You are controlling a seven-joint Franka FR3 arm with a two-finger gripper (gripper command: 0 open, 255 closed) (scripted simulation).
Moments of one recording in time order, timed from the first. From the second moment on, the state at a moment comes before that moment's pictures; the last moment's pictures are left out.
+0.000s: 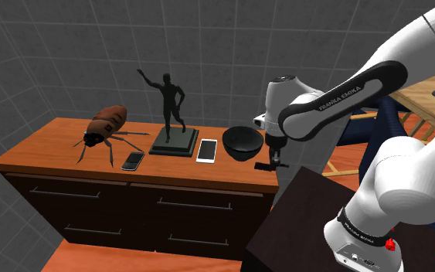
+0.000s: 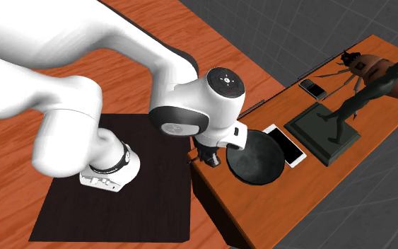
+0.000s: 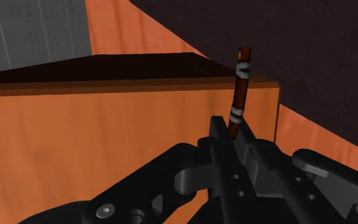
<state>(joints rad) 0.09 -0.44 -0.12 -2.87 -0.09 2.33 -0.50</state>
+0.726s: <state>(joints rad) 0.09 -0.57 -0.11 -2.80 -0.08 2.12 -0.50</state>
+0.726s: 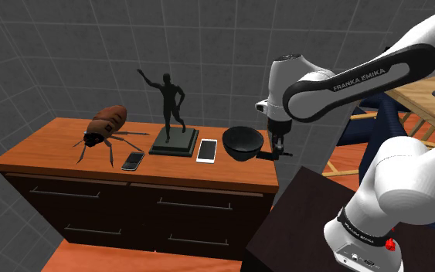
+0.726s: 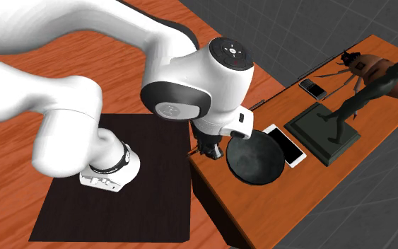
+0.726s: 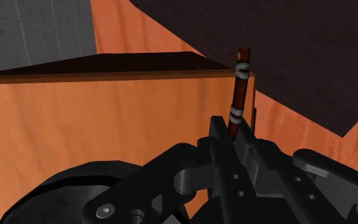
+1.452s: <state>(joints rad) 0.09 -0.66 -0.10 -2.70 -0.07 1.94 -0.50</state>
